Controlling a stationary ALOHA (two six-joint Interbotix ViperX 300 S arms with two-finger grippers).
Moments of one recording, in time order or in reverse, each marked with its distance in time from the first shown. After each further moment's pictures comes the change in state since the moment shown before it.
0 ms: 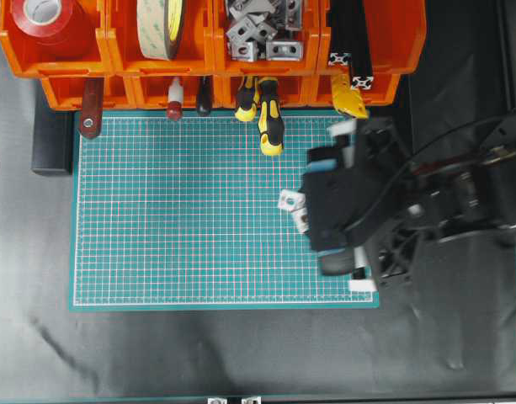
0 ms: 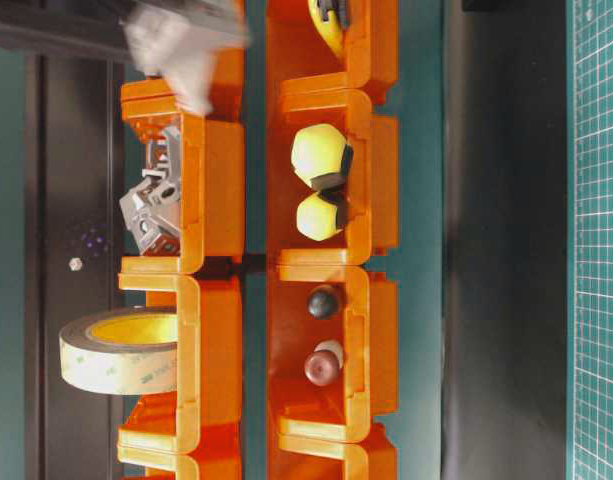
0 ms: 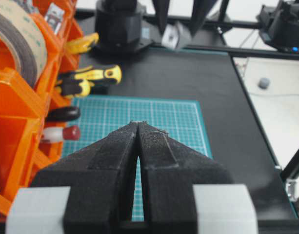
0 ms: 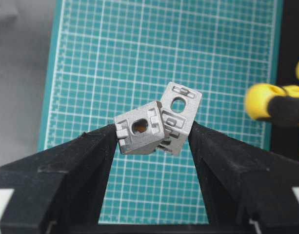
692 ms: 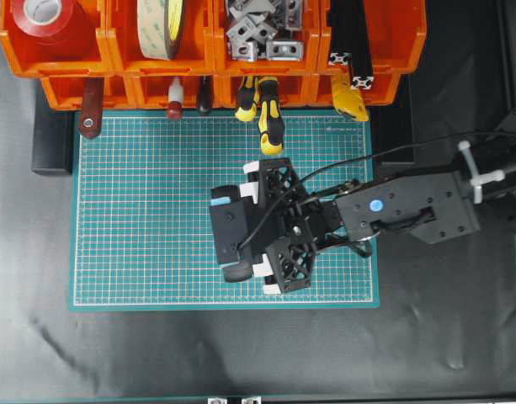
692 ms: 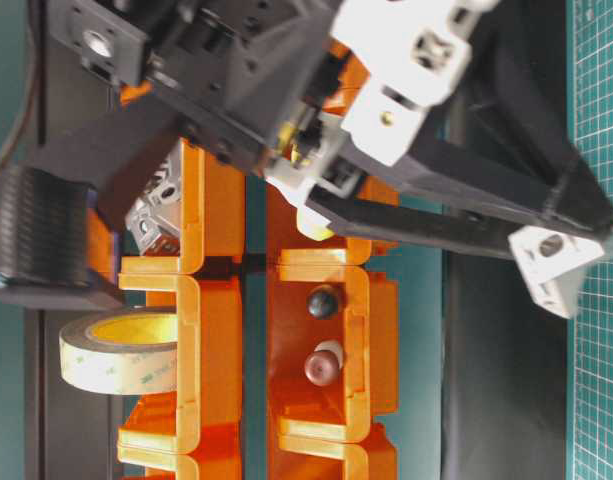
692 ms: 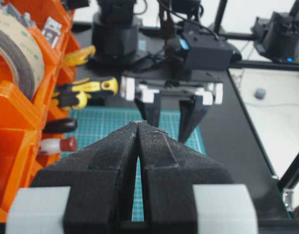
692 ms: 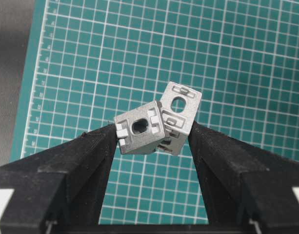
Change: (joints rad) left arm -0.006 0.000 0.000 0.000 -0.032 0.008; right arm -0.078 0.333 0.058 -0.002 -0.434 -0.005
